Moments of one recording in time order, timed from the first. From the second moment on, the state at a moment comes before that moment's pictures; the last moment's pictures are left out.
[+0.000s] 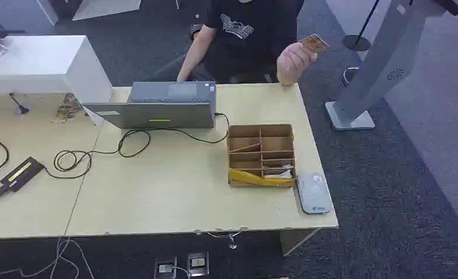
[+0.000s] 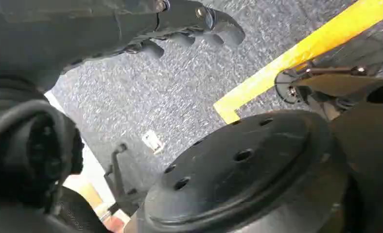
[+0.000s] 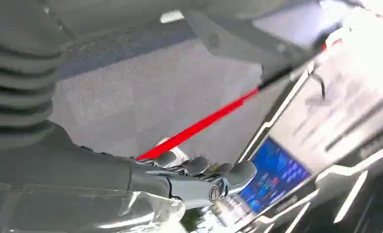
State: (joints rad) left arm -0.15 0.11 -1.23 -0.14 0.87 -0.20 0.07; right arm -0.16 -0.75 -0.32 -1.67 0.06 -0.35 0.22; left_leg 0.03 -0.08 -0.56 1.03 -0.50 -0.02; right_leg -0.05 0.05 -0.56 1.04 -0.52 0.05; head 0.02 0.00
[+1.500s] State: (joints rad) left arm -0.21 0.10 -1.27 -0.15 0.82 -0.20 0.07; right arm -0.56 -0.59 0.55 -1.45 0.71 -0.08 0.30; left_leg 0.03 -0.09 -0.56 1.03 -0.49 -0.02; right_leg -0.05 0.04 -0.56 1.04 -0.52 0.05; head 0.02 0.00
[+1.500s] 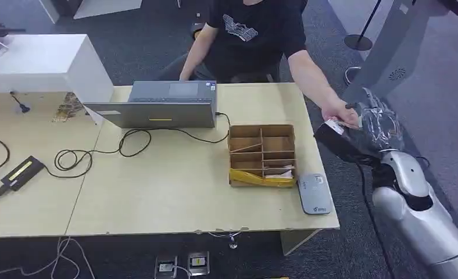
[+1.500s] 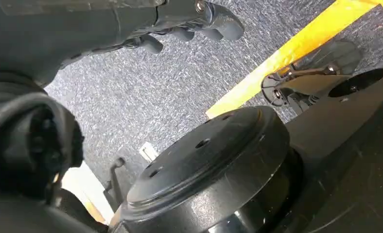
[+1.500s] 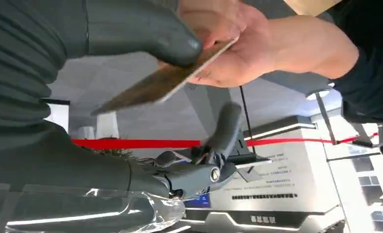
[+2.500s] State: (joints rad) left arm -0.19 0.10 -1.27 -0.15 0.85 -0.20 0.06; right arm -0.56 -0.56 0.61 -1.29 0.77 -0.19 0.31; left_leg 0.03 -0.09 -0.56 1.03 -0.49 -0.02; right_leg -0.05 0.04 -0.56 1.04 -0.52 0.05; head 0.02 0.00
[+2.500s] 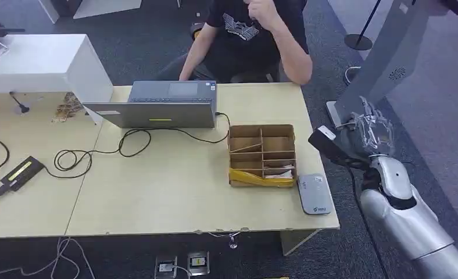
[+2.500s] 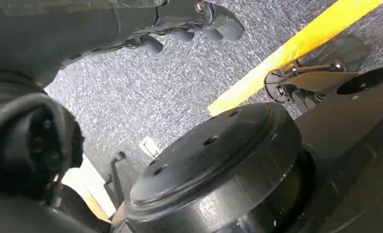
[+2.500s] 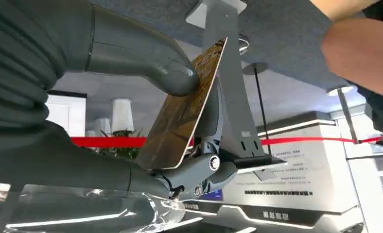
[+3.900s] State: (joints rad) left arm -0.16 0.12 -1.24 -0.15 0.87 -0.20 0.05; right arm -0.39 -0.53 0.74 -1.15 0.55 -0.38 0.25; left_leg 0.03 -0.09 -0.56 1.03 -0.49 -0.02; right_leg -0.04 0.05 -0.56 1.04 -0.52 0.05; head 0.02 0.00
